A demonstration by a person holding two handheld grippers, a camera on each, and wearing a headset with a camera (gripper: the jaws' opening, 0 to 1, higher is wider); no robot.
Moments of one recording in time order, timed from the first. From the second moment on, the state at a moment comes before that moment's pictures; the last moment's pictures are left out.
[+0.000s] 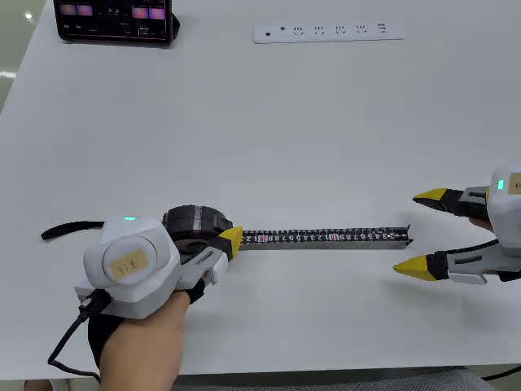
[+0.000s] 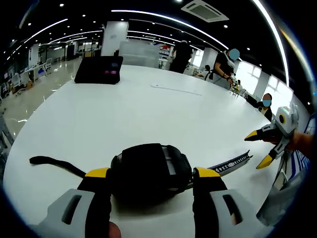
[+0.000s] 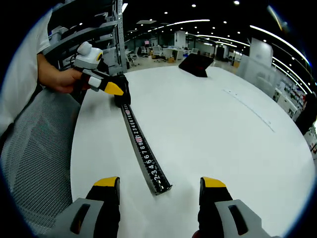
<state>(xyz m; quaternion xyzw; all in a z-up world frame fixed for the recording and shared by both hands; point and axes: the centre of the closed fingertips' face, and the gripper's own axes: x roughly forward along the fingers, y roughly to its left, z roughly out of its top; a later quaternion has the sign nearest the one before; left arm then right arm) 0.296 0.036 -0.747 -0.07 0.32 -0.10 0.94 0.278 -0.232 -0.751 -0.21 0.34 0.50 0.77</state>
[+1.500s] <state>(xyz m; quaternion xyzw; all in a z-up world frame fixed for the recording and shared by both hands) 0.297 0.038 -0.751 -0.07 0.34 -0.10 0.93 0.277 -0.232 -0.770 -0.29 0.35 0.59 0.67</state>
